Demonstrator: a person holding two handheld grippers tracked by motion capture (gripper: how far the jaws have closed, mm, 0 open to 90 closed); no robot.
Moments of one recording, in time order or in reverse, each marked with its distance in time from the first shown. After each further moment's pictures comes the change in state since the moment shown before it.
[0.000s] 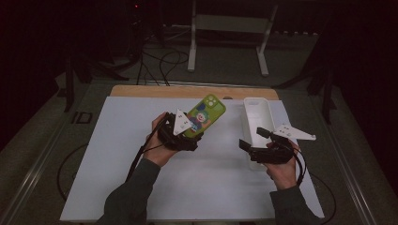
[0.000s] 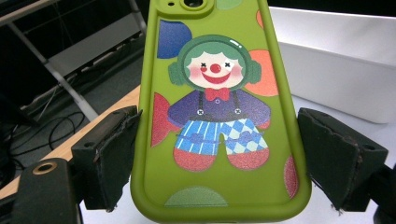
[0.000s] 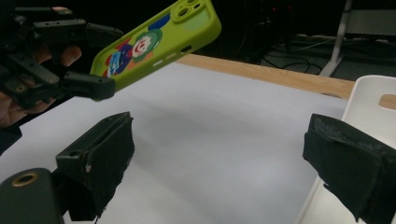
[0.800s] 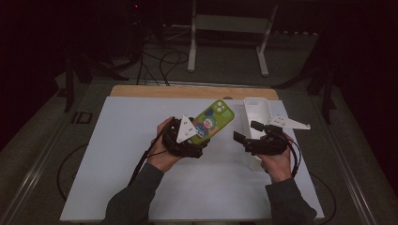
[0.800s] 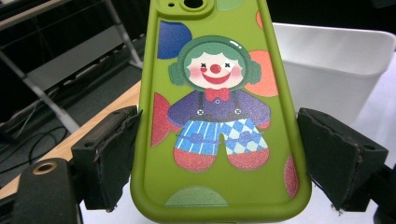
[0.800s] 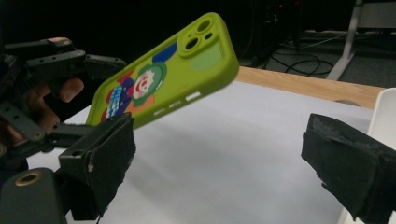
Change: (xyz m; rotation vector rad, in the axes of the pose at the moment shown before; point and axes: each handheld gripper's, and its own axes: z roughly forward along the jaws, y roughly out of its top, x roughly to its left) left arm -0.019 0.003 -0.005 -0.043 -0.069 0.030; right arm 0.005 0.022 0.016 0.006 0.030 0.044
